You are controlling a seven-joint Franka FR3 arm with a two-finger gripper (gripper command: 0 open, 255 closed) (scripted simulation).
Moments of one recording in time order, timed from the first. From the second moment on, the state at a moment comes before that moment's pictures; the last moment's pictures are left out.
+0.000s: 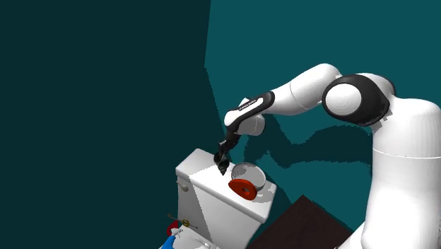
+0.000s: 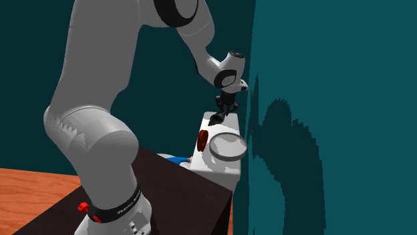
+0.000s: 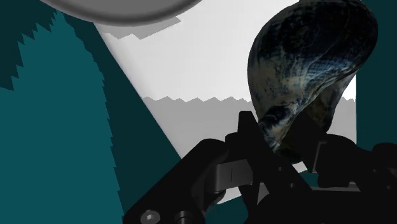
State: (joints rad) arm -0.11 0.48 0.03 -2.01 0.38 2.60 -0.41
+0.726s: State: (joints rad) arm -0.14 0.33 0.00 -2.09 0.37 2.52 -0.45
